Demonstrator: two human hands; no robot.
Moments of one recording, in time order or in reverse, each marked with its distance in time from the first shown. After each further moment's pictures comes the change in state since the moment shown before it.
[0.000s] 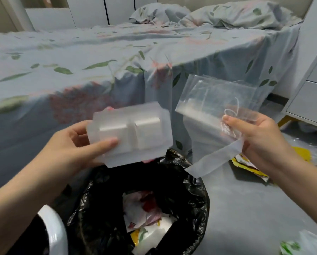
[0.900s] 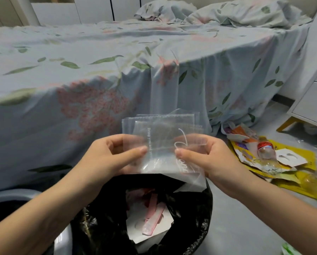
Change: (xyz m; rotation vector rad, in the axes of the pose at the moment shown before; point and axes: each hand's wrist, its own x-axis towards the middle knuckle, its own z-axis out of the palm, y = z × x) left_hand -0.002 -0.020 0.037 -0.002 0.017 -0.214; right_hand -0.032 0.043 0.044 -0.303 -0.409 0.107
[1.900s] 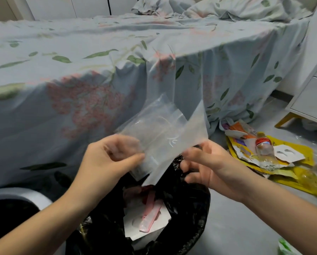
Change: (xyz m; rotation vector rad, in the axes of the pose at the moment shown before) left_hand -0.003 -0.019 0.012 0.217 0.184 0.284; right_hand -0.008 0.003 -0.009 0.368 -0.171 0.245
